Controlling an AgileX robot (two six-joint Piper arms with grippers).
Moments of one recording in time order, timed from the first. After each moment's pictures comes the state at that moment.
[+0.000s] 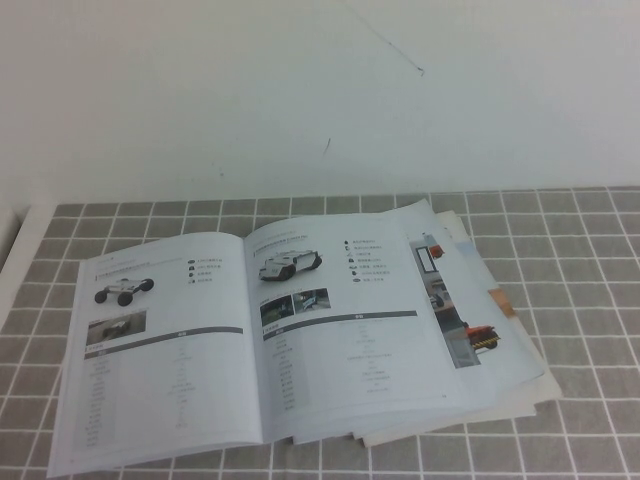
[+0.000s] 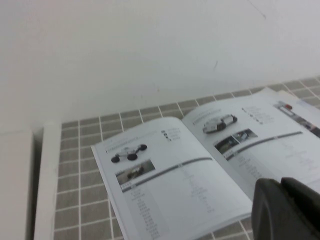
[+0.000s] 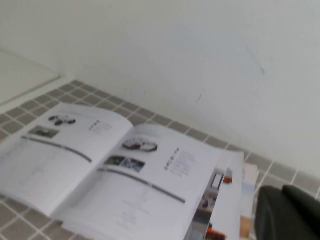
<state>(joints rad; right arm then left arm) 0.46 0.56 -0.75 0.18 0.55 -0.26 -0.21 -0.01 -0.73 -0.07 1.03 0.01</state>
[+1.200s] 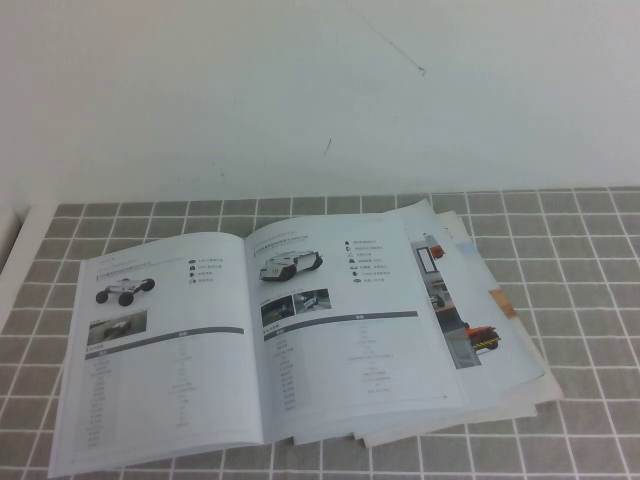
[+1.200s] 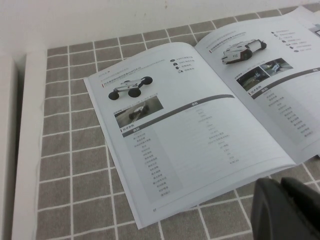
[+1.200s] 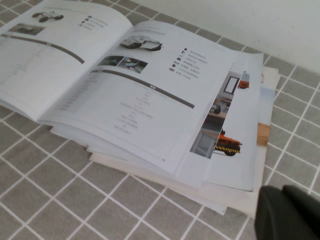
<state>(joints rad) 0.46 0.54 -0.39 0.18 0.42 -0.29 -0.21 0.13 -0.42 -0.06 0.78 0.02</state>
